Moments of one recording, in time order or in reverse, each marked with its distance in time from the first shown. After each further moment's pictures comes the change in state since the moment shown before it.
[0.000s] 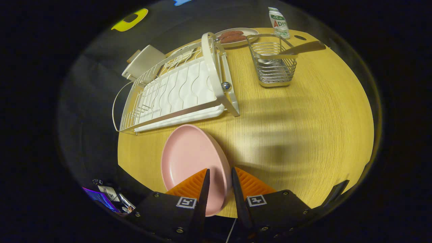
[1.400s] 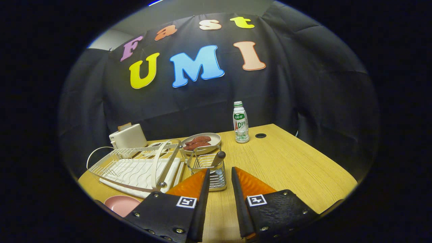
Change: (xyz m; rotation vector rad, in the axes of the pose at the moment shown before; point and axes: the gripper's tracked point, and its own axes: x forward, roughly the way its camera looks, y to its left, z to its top) arm -0.072 -0.099 0.156 -0.167 -1.065 -0.199
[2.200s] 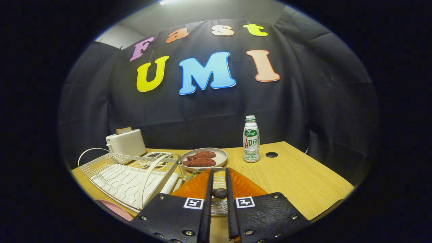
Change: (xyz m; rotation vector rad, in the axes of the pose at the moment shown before) arm 0.065 0.025 0.030 -0.068 -0.109 0.059
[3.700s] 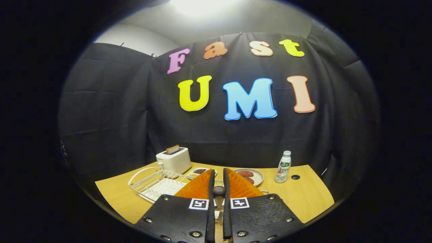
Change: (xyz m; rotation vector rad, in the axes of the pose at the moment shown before) arm -0.130 0.142 0.128 -0.074 -0.027 0.294
